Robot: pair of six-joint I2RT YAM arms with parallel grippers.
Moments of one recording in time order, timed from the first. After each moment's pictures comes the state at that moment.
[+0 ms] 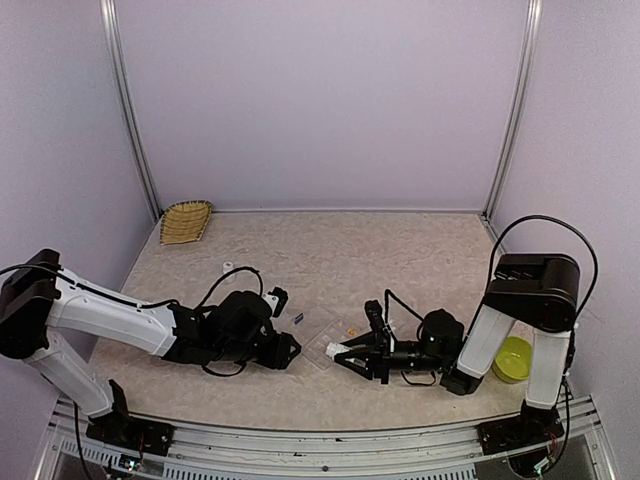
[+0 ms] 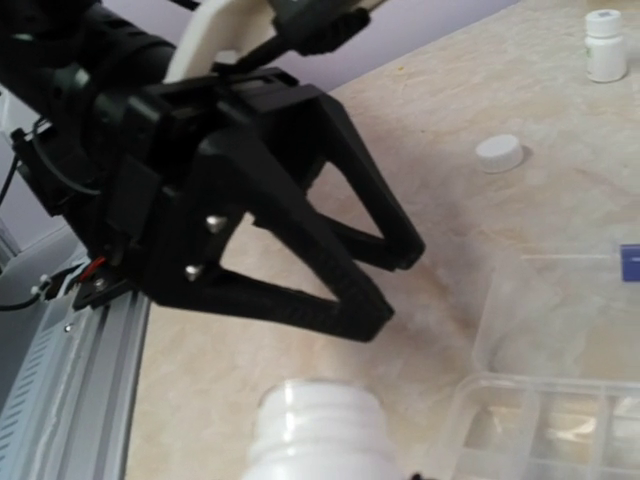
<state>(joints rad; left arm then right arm) -1.07 1.52 0.68 0.05 -0.17 -0.60 0.94 1.96 0.38 1.50 -0.49 0.36</state>
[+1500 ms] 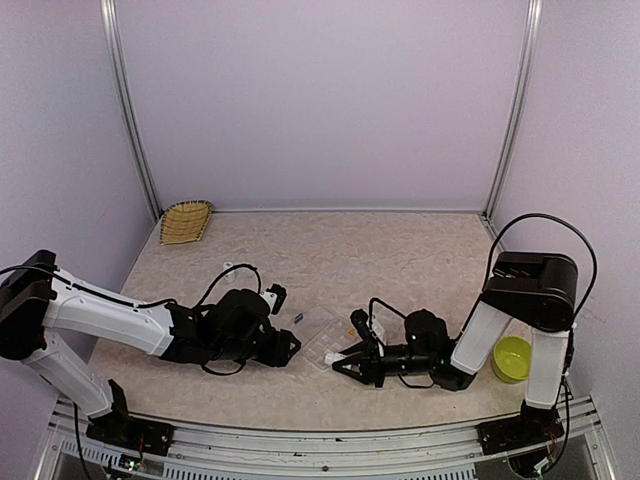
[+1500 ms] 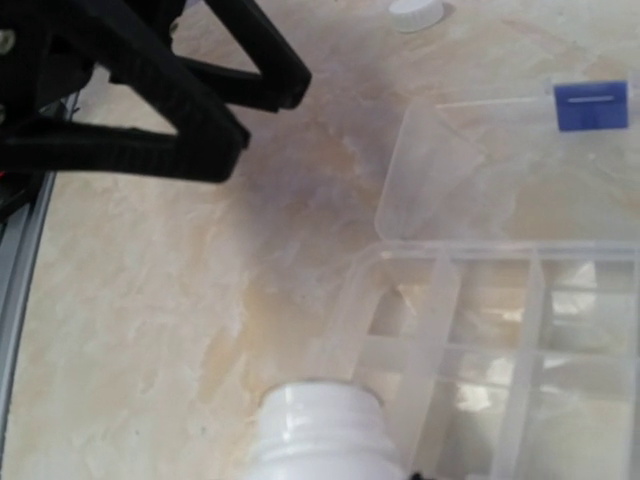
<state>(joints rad) -1.07 1.51 0.68 0.05 -0.19 -0.60 0.94 1.98 0.44 1.23 -0.43 0.28</state>
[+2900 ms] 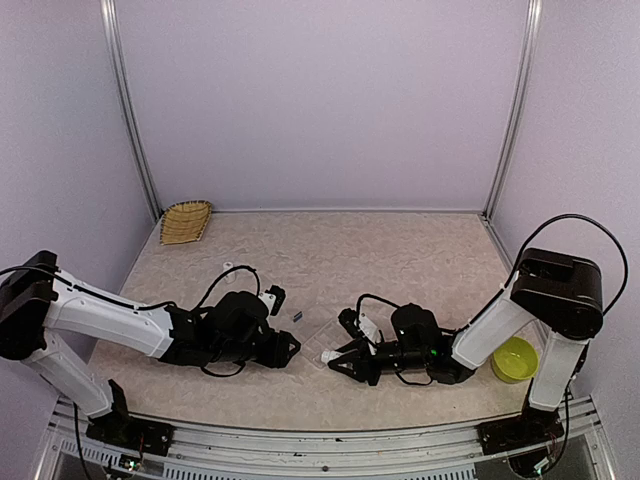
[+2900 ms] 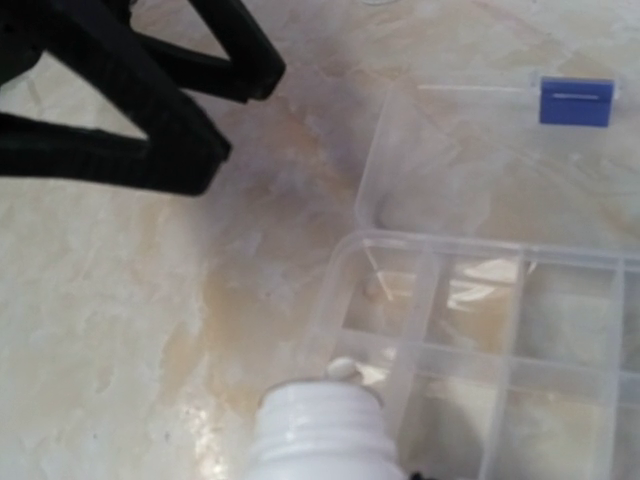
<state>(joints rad) -1.07 1.51 0.66 0.09 -0.19 -0.60 1.00 1.84 0.51 0.89 -0.30 0.17</state>
